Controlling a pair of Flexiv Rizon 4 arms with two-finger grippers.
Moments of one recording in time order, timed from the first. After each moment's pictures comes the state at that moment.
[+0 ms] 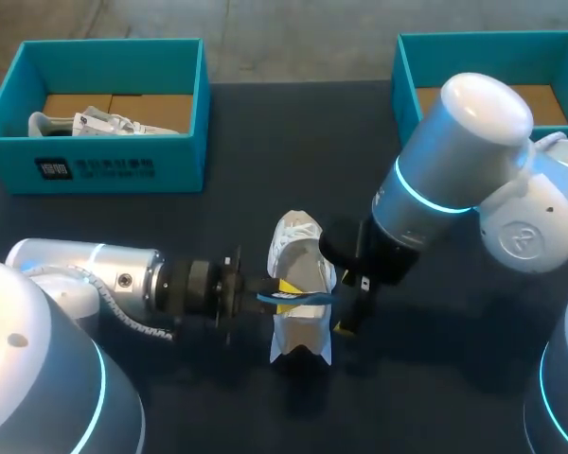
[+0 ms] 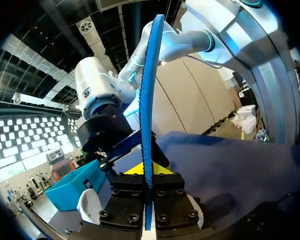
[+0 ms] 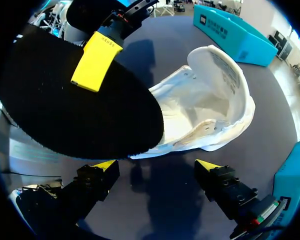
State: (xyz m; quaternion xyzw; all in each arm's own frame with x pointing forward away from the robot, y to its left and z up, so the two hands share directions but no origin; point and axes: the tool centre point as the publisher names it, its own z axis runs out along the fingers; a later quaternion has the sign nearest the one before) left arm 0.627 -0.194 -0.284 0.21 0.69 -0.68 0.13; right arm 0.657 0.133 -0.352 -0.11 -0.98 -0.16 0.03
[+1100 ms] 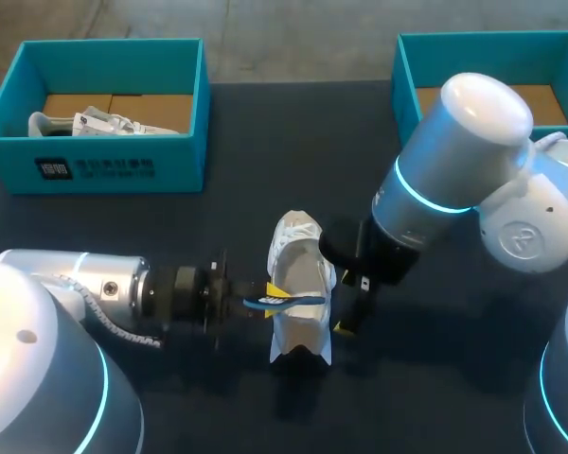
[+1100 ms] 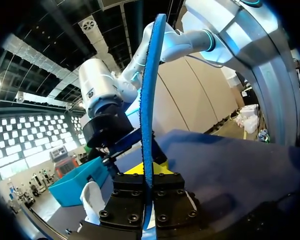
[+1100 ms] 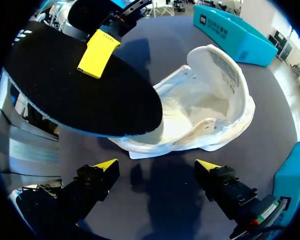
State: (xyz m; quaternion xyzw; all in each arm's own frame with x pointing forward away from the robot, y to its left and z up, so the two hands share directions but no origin) left arm 0.627 -0.179 -0.288 0.19 0.69 -0.68 0.14; right arm 0.657 0.134 -0.353 -0.11 -0.98 -0.16 0.03
